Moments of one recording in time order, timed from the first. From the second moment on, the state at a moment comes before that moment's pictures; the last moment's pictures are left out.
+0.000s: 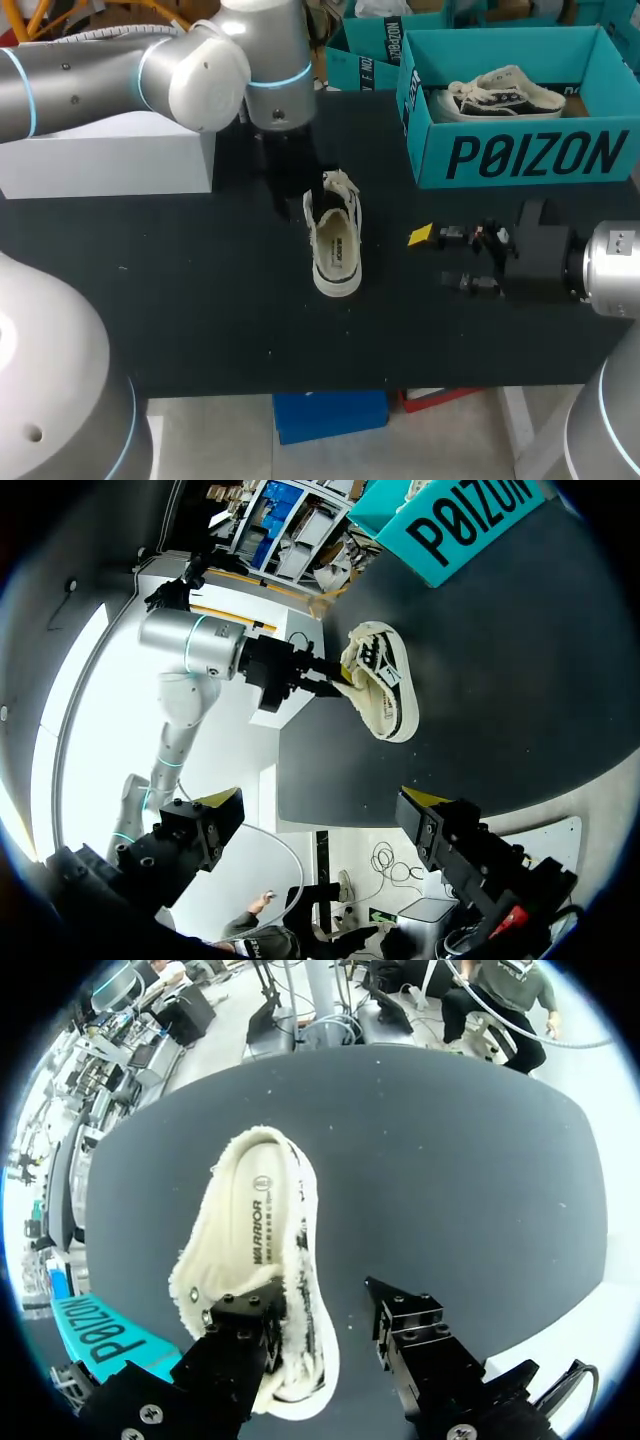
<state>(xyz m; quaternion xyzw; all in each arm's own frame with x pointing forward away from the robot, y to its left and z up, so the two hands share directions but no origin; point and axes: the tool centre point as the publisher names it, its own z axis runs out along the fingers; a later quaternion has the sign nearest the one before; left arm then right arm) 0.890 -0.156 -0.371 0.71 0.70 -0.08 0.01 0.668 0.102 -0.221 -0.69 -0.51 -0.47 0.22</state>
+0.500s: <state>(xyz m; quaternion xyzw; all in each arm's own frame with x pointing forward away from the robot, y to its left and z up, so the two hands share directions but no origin) 0.898 -0.163 -0.405 0.72 0.69 -0.07 0.00 0.668 0.102 -0.221 -0.69 -0.51 -0.47 0.22</state>
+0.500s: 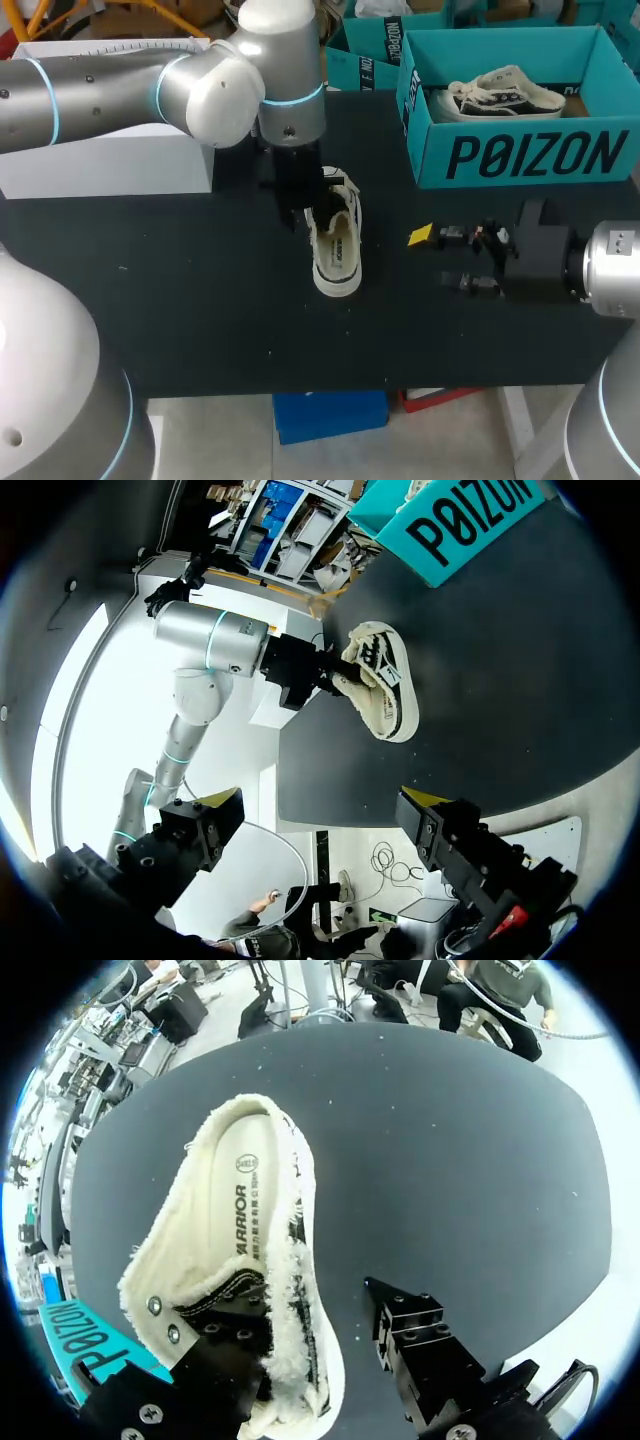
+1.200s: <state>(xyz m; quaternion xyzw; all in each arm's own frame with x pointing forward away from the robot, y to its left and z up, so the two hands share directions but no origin) 0.904 -0.170 -0.415 0.73 0.68 -0.05 0.00 0.668 0.102 -0.221 -0.69 -0.51 -0.47 0.22</state>
